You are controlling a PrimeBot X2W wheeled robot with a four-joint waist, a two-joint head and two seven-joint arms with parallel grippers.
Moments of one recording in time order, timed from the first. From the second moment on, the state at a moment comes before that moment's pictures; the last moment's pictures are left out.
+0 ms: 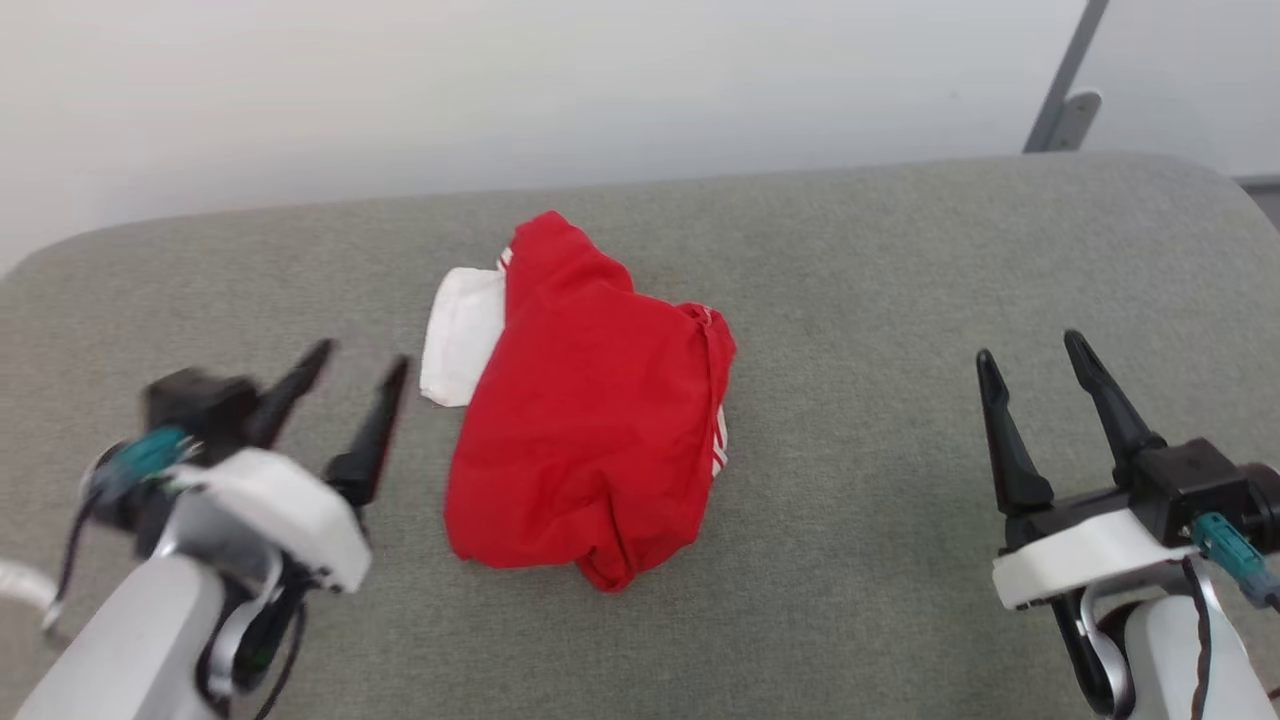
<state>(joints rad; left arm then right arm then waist) -0.35 0.57 -0.47 0.16 -0.70 0.01 -0.05 -0.17 -0.14 0.01 0.15 0.09 0.13 -0.24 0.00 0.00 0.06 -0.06</state>
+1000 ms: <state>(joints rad) 0.14 0.38 0.01 0.01 -0.59 -0.02 -0.26 -0.11 -0.13 -0.06 0.18 0.08 0.13 -0.26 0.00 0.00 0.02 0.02</state>
